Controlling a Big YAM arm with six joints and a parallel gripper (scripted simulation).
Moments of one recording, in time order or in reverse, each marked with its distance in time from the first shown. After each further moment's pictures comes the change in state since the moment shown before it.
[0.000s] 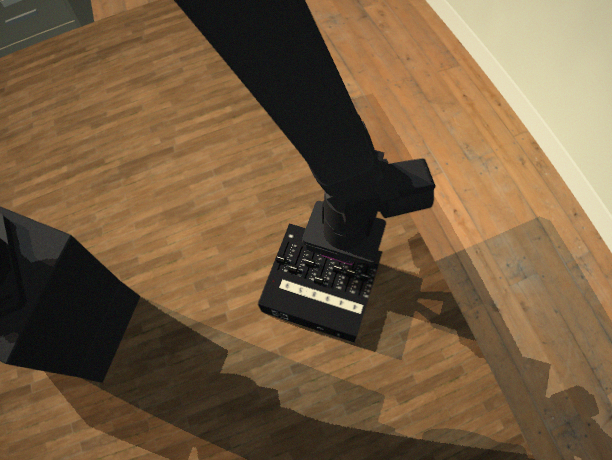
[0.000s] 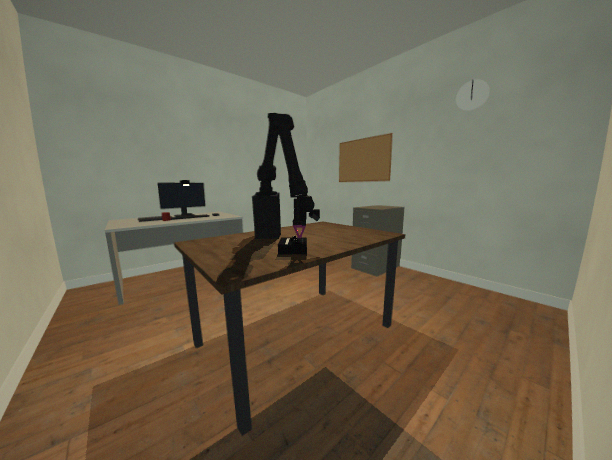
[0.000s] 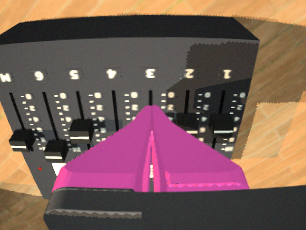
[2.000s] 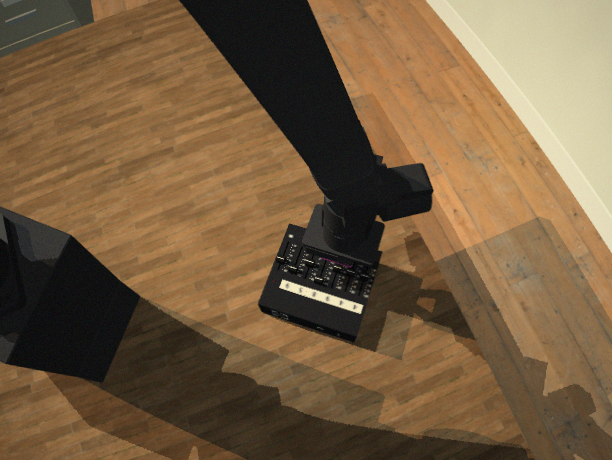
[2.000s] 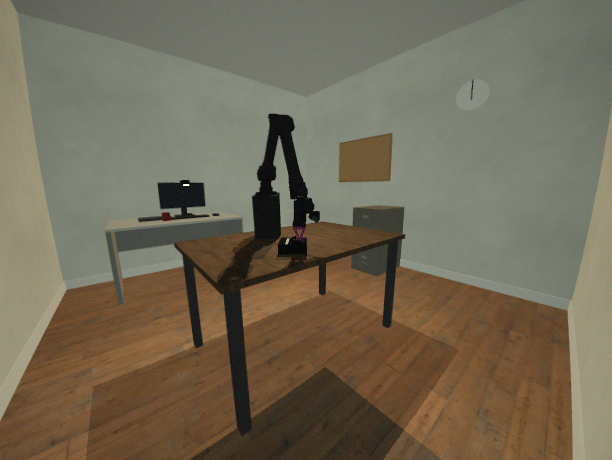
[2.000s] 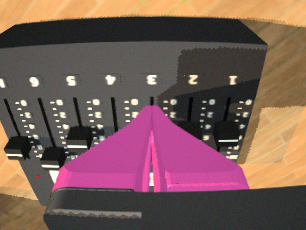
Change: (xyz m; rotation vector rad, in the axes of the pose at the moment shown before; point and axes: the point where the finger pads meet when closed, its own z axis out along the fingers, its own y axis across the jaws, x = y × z) arm 0.001 0.001 0.009 -0.003 0.002 0.000
